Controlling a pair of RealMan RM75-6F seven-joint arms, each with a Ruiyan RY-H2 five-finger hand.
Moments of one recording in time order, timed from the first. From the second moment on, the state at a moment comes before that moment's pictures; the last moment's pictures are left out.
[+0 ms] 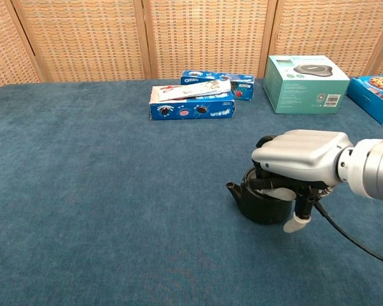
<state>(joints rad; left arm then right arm) -0.01 -0.86 -0.10 -1.73 1.43 1.57 -0.22 0.81 -1.45 0.04 -1.85 -0.92 0.96 -0.81</state>
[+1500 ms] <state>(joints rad) -0.01 -0.86 -0.11 -1.73 1.43 1.57 -0.24 0.91 -1.41 0.12 -2.01 -0.58 1.16 -0.78</state>
